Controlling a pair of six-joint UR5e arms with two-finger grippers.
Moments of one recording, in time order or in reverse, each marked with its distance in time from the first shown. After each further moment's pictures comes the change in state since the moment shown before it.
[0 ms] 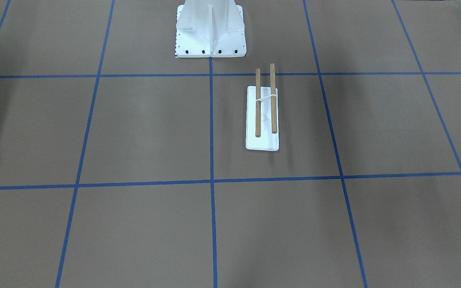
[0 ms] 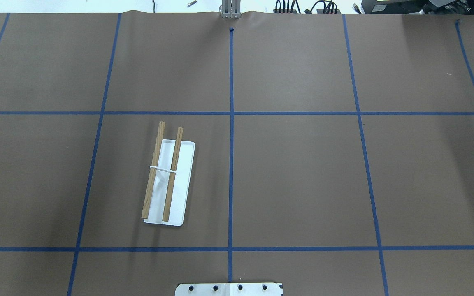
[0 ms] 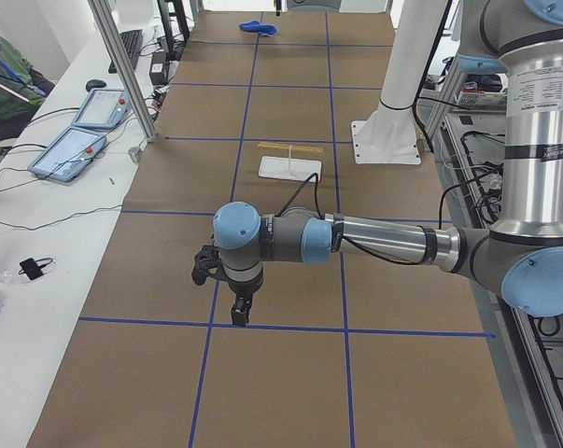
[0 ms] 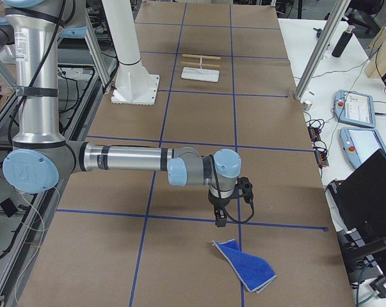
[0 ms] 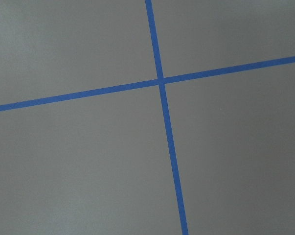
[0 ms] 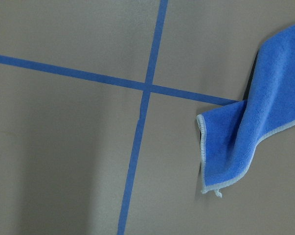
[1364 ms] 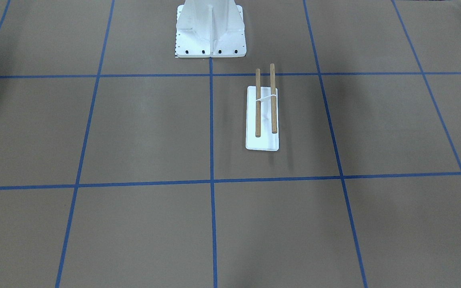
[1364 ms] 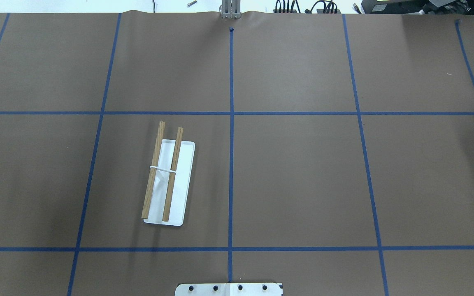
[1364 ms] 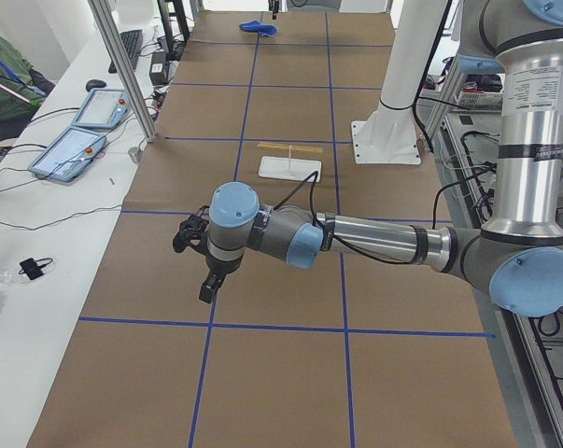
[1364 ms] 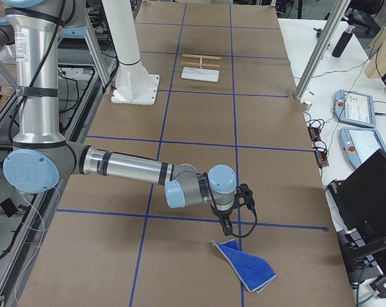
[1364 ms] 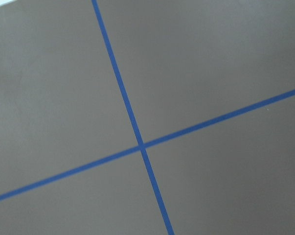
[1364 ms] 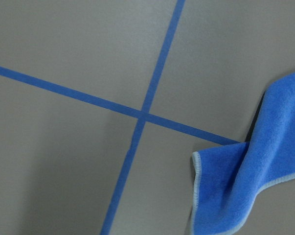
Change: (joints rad) left arm 0.009 -0.043 0.046 -0.339 -0.013 -0.095; right arm 0.000 0.005 -0.224 0.388 0.027 -0.010
